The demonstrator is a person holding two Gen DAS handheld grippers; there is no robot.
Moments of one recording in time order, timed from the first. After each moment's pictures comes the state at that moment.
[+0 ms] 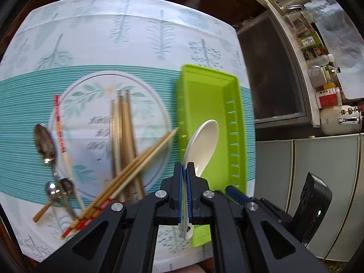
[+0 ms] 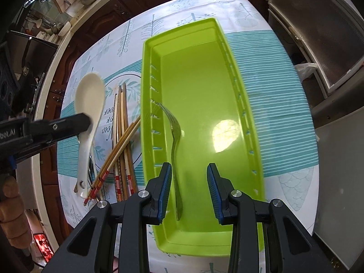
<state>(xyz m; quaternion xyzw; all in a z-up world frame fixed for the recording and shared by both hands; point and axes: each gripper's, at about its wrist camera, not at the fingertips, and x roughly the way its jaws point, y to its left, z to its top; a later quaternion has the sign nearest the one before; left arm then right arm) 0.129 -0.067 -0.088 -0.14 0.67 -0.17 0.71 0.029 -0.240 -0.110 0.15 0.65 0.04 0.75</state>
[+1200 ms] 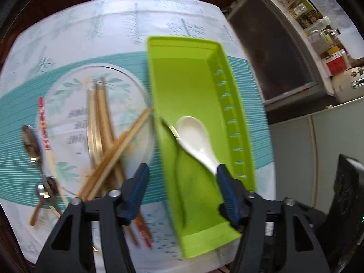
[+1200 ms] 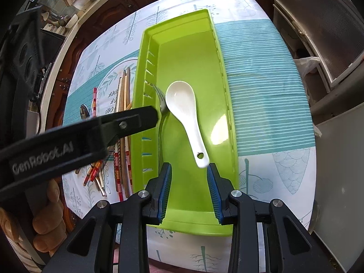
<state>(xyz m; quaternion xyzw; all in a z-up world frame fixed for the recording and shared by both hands) 0.100 -0.108 -0.112 -0.02 0.65 -0.16 0.74 0.000 -0.256 -0.106 0.14 0.66 0.07 0.73</state>
